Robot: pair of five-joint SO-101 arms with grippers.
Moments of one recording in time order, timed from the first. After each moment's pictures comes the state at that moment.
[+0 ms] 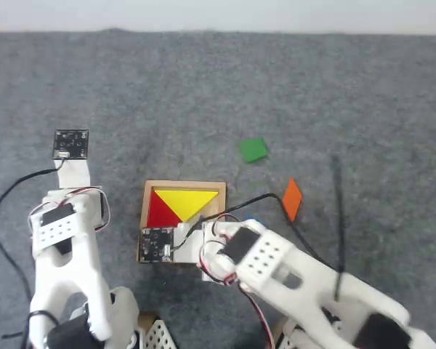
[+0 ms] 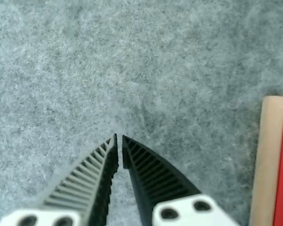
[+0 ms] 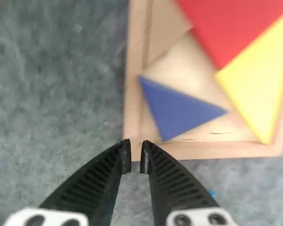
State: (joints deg) left arm -30.9 -26.9 65.3 35.5 -14.9; right arm -56.8 -29.0 53.7 52.8 37.3
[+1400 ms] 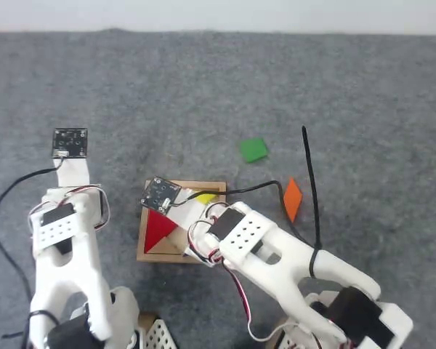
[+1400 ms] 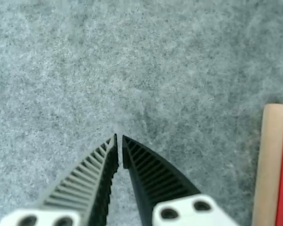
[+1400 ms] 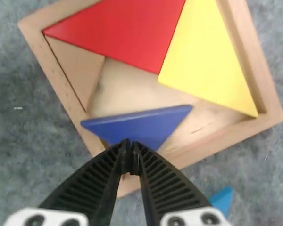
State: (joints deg) left arm -30.9 -26.9 65.3 33.9 -14.5; right arm -53.6 -13.1 45.2 48.7 13.2
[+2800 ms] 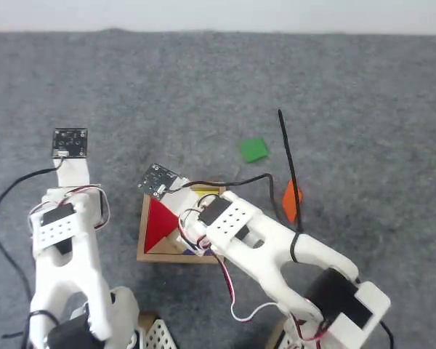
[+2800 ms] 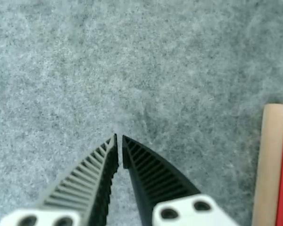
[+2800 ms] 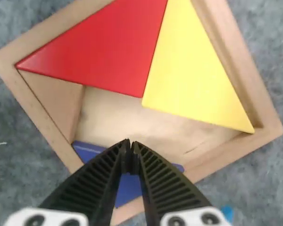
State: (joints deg) left arm -30.9 -26.9 65.3 33.9 -14.5; right arm -52.7 -2.6 36.9 46.9 9.0
